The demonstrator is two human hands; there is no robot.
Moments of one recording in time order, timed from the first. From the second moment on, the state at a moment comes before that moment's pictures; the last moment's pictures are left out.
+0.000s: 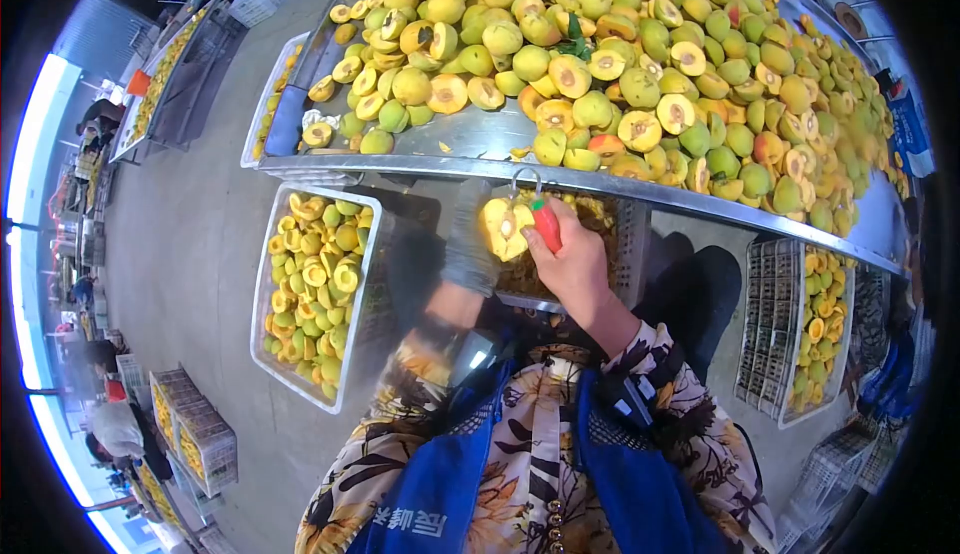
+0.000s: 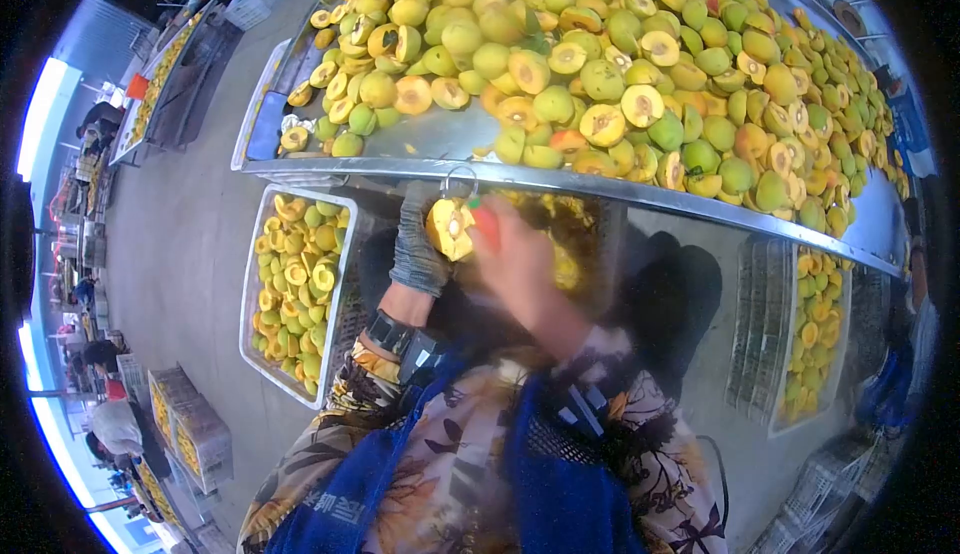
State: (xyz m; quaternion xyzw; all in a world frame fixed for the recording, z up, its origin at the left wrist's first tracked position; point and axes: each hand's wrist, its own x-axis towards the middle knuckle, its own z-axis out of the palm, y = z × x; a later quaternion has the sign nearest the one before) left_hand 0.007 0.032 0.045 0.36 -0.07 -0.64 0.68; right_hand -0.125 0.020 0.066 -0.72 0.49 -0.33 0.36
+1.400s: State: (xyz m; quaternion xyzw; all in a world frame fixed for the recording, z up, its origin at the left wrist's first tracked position) left_hand -0.007 0.015 0.000 0.52 -0.24 -0.45 0.69; right_hand -0.151 0.035 0.035 -0.71 0.51 -0.17 0.46
